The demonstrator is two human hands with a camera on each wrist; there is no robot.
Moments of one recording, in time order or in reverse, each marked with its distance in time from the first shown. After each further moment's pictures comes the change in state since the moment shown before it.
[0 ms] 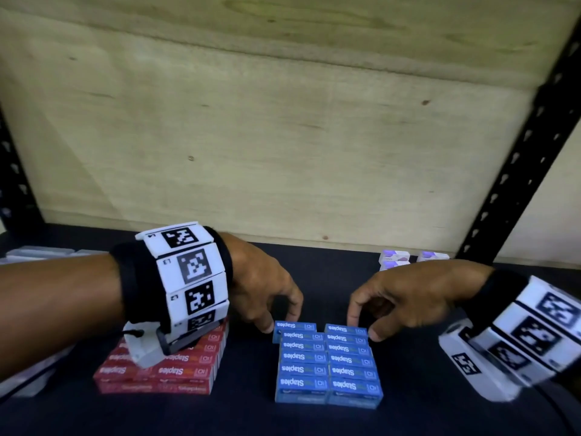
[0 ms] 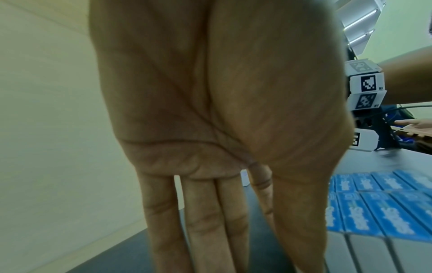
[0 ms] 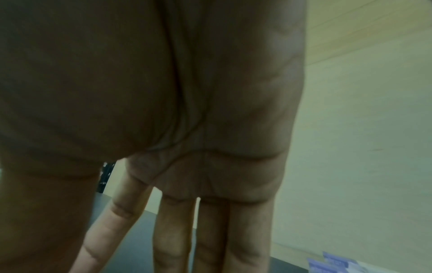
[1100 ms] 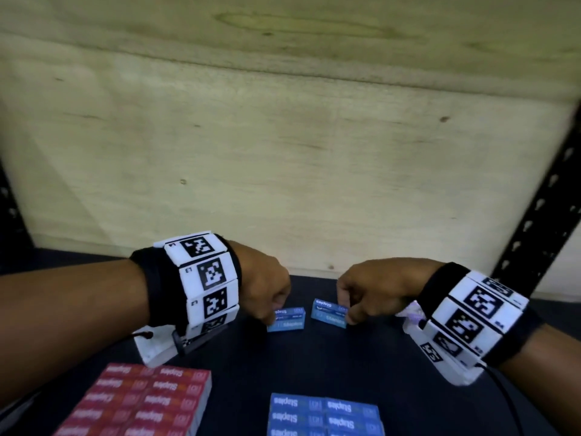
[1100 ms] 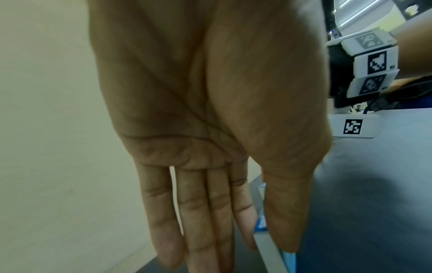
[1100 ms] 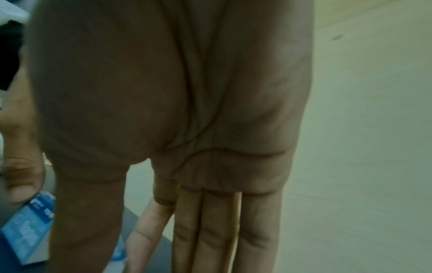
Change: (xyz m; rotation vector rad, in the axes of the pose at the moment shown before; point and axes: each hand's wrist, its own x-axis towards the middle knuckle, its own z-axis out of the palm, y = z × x) left_hand 0.051 -0.036 -0.031 0.021 0.105 -0.190; right_hand 0.066 0.009 -0.052 -0.214 0.165 0.167
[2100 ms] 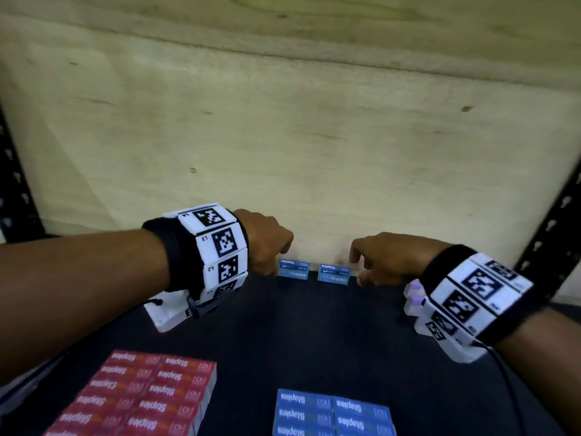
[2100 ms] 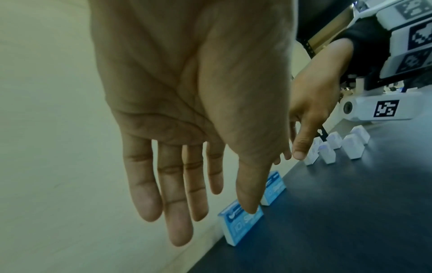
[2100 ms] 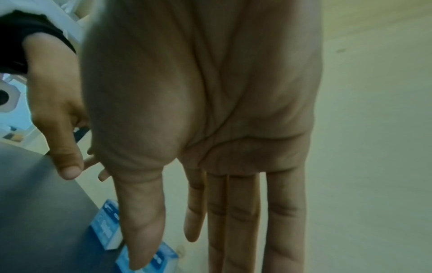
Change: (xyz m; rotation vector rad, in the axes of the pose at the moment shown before) left_hand 0.011 -0.026 -0.015 0.097 0.171 -0.217; right_hand 0.018 0.007 -0.018 -0.123 0.164 0.139
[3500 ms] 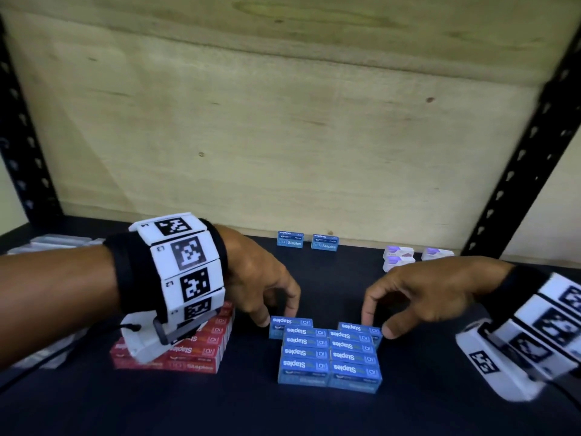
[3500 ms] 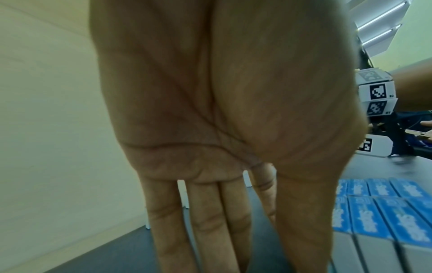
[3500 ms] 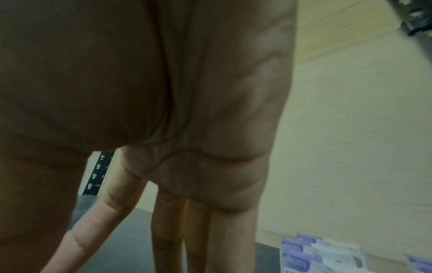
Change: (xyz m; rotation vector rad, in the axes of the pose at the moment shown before) left_hand -0.108 0.038 0.024 -0.182 -0.298 0.358; right_hand -0.118 0.003 0.040 0.400 -0.328 -0.361
